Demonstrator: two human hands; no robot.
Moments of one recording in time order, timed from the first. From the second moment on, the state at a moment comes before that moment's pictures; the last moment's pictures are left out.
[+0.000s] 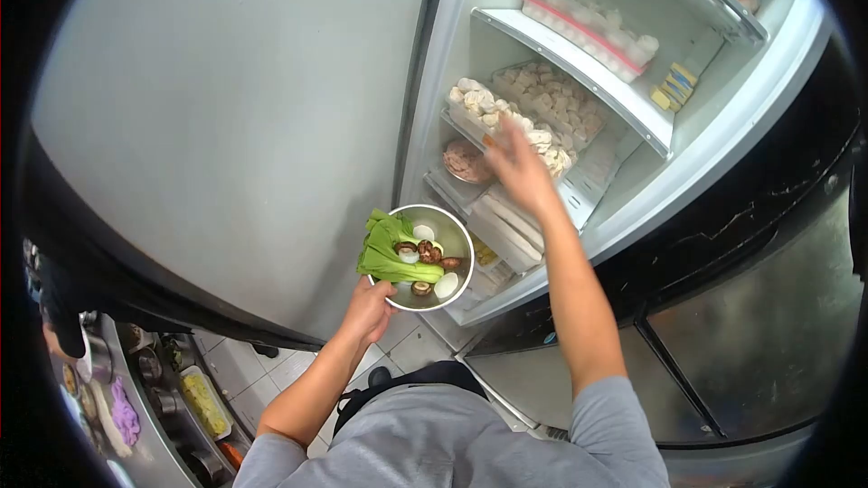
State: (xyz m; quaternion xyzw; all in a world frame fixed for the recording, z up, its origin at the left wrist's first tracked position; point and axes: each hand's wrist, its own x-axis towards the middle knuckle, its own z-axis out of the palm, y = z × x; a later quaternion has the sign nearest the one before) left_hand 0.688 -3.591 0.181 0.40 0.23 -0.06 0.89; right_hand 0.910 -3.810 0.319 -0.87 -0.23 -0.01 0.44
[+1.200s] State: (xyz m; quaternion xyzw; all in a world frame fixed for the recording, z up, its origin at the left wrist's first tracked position) left_hand 1.145 -3.599 0.163 0.40 0.17 -0.04 0.90; right_hand 1.368 -3.782 0.287 -0.90 -0.12 0.15 0.40
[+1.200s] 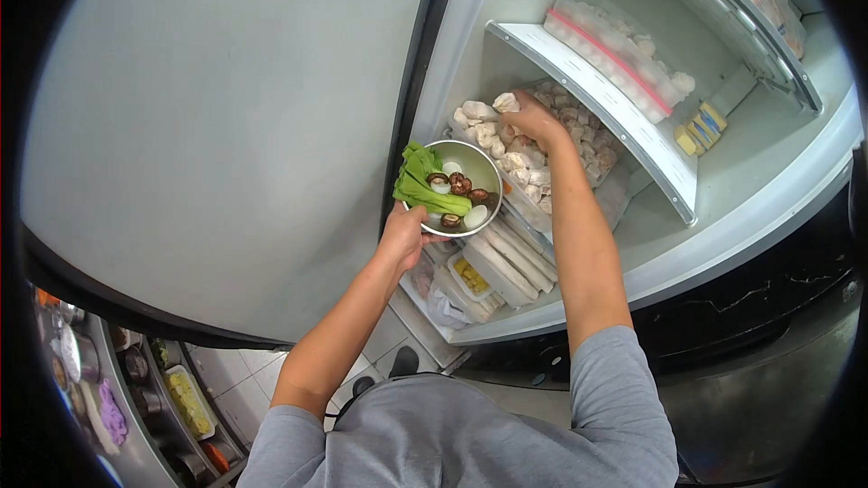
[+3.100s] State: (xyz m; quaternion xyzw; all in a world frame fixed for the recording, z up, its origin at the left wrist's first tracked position) left_hand 1.269 -3.478 0.125 0.41 0.14 -0.08 0.90; right_hand 1.418 -3.681 0.267 -0.90 -0.37 0.15 0.19
